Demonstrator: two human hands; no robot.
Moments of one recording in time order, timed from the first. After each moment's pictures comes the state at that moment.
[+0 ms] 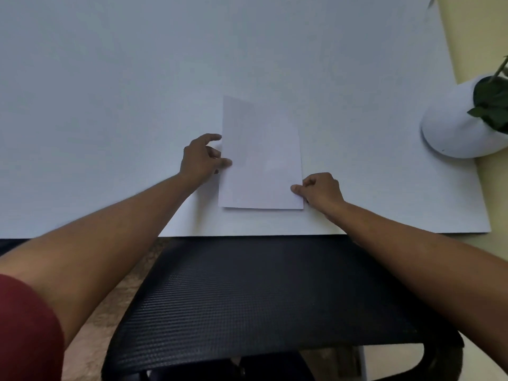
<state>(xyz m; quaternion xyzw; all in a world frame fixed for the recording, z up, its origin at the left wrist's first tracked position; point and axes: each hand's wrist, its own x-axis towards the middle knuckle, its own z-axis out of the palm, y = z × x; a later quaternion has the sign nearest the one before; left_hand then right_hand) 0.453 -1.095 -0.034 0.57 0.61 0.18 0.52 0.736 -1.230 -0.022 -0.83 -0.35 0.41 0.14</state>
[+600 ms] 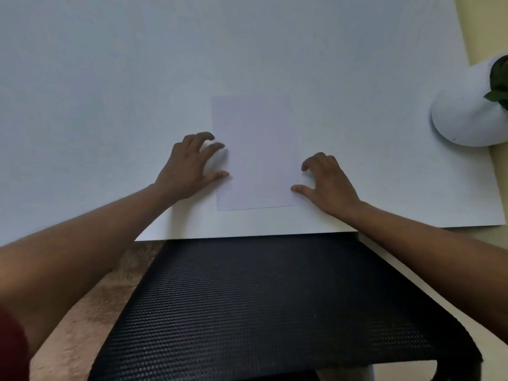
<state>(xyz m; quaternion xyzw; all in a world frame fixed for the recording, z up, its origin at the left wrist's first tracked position) 0.423 -1.098 -0.063 0.89 0.41 0.05 0.17 0.763 -1.240 -0.036 -0.72 -0.65 0.21 0.08</state>
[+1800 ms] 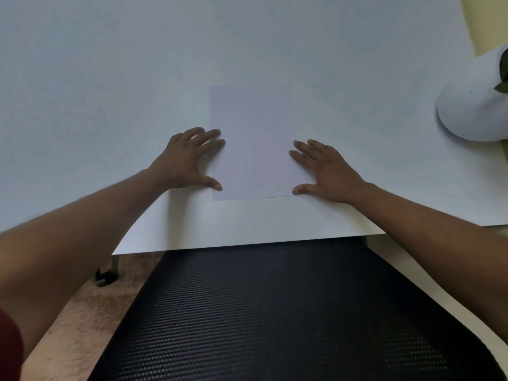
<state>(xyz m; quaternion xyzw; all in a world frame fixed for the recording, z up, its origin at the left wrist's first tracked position) 0.429 -1.058 -0.054 0.91 0.37 -0.06 0.17 0.789 -1.206 -0.045 -0.64 -0.73 0.22 -0.07</state>
